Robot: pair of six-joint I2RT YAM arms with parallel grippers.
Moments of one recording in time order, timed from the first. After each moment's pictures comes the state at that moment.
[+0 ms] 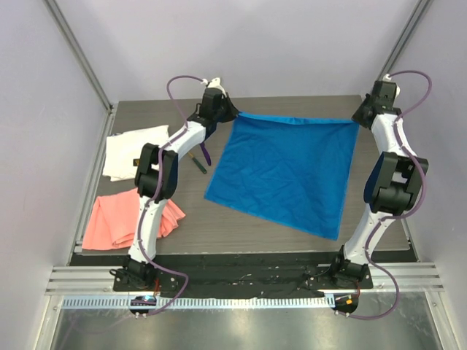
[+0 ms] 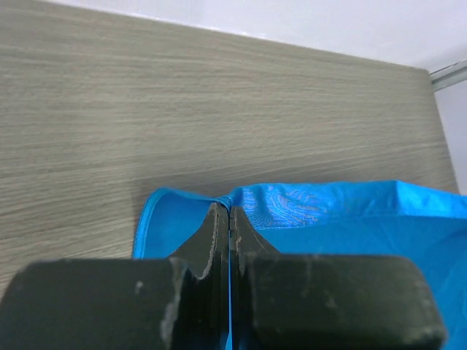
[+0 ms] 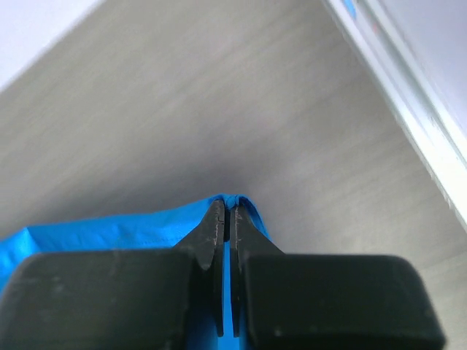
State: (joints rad) left arm -0.41 2.35 1.94 0.02 0.05 -0.56; right arm -0.24 1.92 1.65 -0.41 0.06 0.36
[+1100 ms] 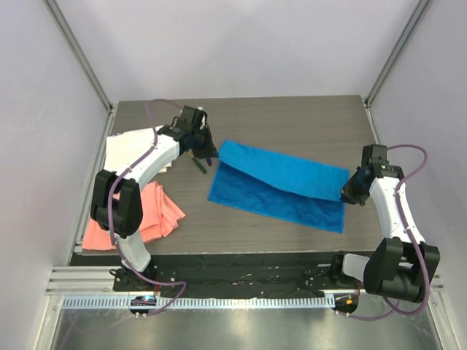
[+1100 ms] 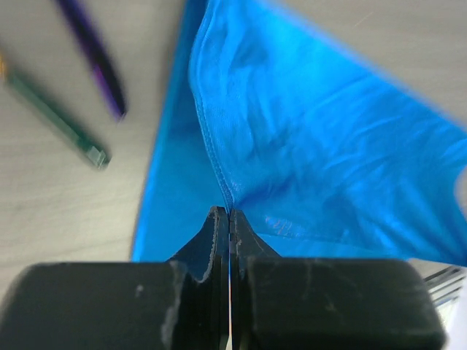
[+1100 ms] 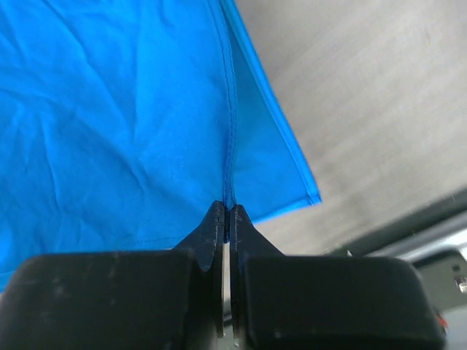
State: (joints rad) left arm -0.41 1.78 1.48 -0.56 0.14 -0.64; right arm -0.22 1.20 0.93 -0.91 0.04 0.57
